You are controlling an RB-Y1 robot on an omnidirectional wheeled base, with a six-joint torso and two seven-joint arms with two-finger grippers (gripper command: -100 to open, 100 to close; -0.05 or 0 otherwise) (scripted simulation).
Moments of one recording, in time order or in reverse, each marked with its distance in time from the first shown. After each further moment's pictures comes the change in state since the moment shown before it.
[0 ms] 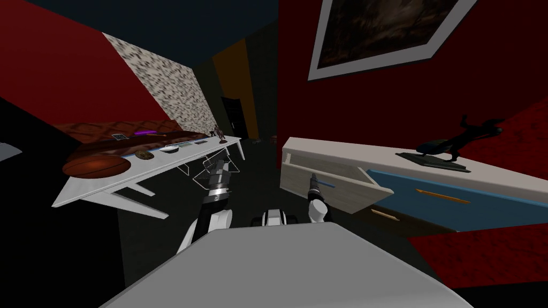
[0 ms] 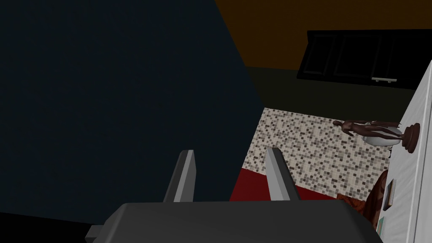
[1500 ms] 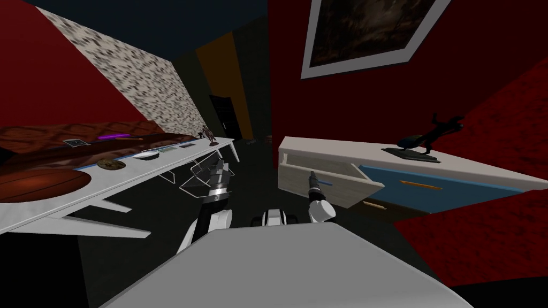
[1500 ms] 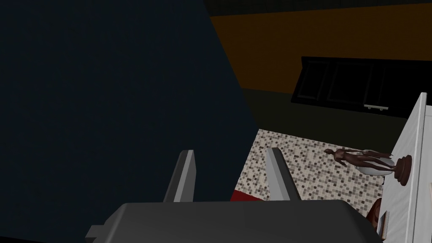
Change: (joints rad) left arm 0.000 0.000 0.000 0.000 0.000 0.000 0.000; right arm 0.047 0.061 -0.049 -0.140 -0.260 0.160 0.341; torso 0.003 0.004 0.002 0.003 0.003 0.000
